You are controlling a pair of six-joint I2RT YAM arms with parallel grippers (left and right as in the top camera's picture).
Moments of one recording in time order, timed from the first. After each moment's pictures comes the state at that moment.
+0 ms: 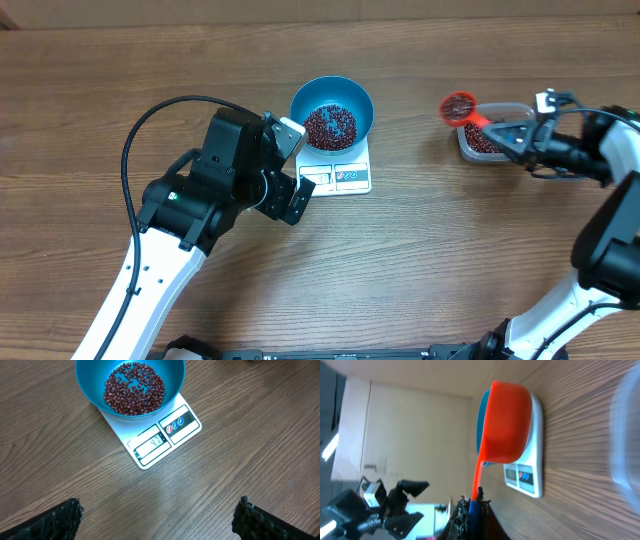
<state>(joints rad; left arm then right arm) -0.42 1.26 1.25 -0.93 0.16 0.08 -0.44 2.01 1.42 -1.26 -1.38 -0.47</state>
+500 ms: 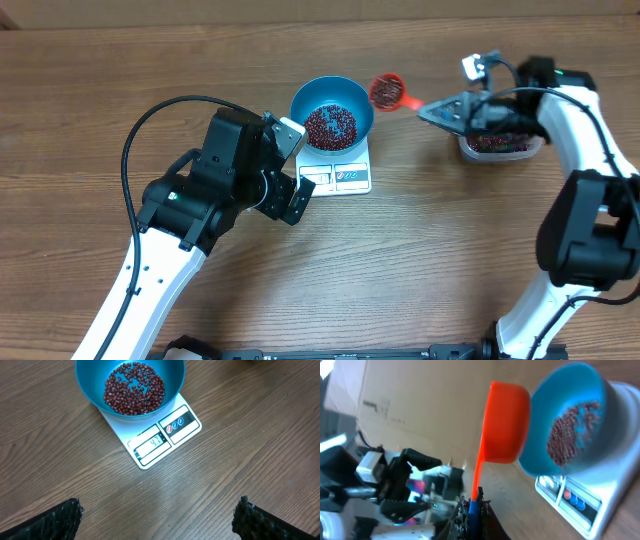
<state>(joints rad) -0.42 1.26 1.25 -0.93 0.16 0.08 -0.11 2.01 1.60 -1.15 -1.41 -0.40</state>
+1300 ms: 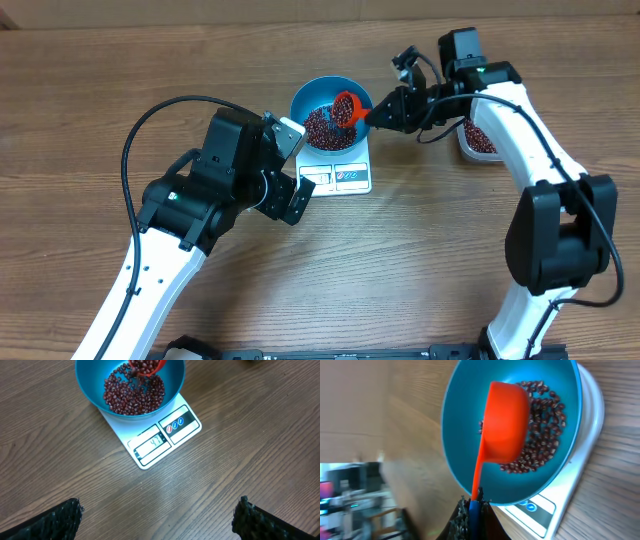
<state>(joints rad) -0.42 1.26 1.25 -0.93 0.16 0.08 0.17 1.98 1.63 -0.85 -0.81 0.07</state>
